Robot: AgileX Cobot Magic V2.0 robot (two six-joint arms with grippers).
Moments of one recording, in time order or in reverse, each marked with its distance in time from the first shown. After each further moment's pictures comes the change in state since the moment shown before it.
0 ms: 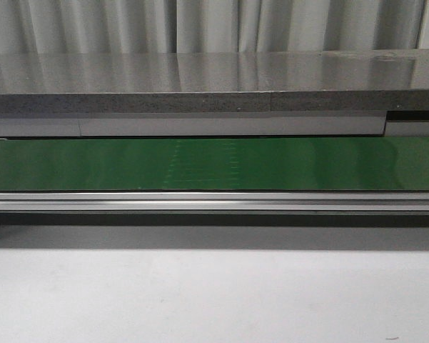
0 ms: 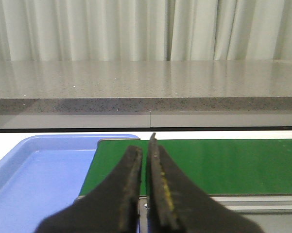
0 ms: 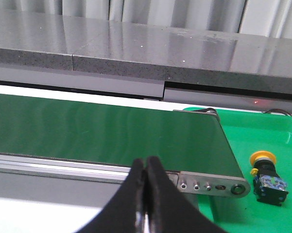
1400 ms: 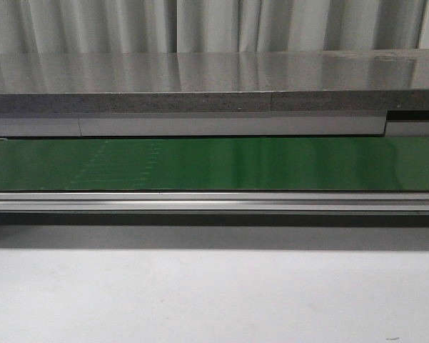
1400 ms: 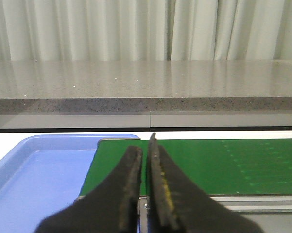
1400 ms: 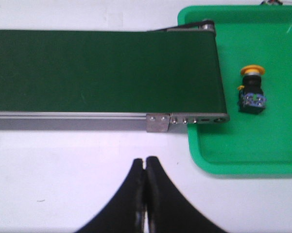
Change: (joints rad) left arm 0.000 0.000 0.000 0.000 0.000 0.000; right arm 0.000 0.677 -0.834 0.043 0.839 0.058
